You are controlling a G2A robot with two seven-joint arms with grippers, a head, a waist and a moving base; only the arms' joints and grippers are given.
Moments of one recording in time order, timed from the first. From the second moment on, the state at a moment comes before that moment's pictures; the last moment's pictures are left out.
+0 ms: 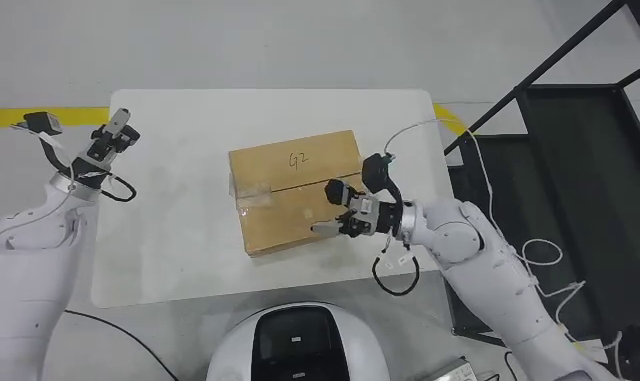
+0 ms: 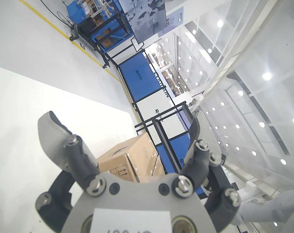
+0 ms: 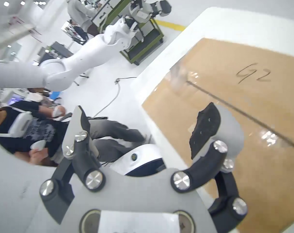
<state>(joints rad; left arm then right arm) 1.02 -0.95 -1.36 -1.11 -0.24 -0.68 -0.47 -1.30 -1.05 1.17 -1.78 -0.44 -0.63 0.53</state>
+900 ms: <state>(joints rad) 1.01 -0.97 -1.39 -1.09 -0.21 -0.64 -0.36 -1.21 -1.10 0.92 -1.76 -1.23 -0.42 0.16</state>
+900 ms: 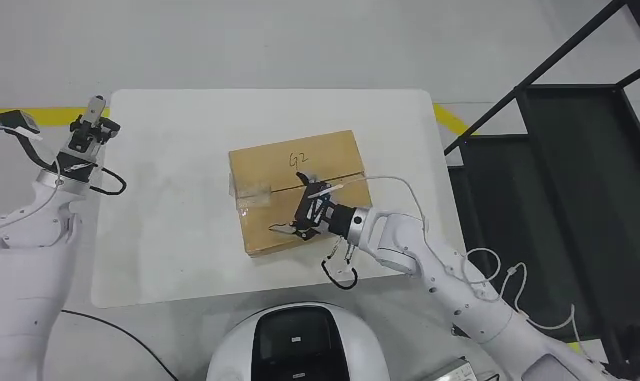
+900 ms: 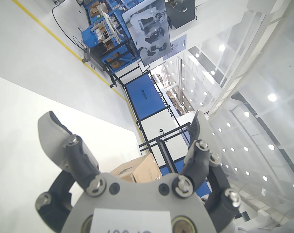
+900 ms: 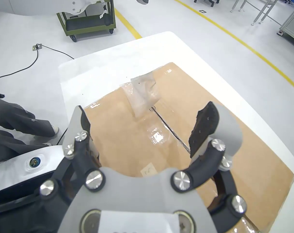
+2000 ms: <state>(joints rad) 1.01 -0.97 -1.39 -1.09 -0.21 -0.64 -0.36 -1.07 -1.23 0.71 -1.67 -1.59 0.02 0.33</state>
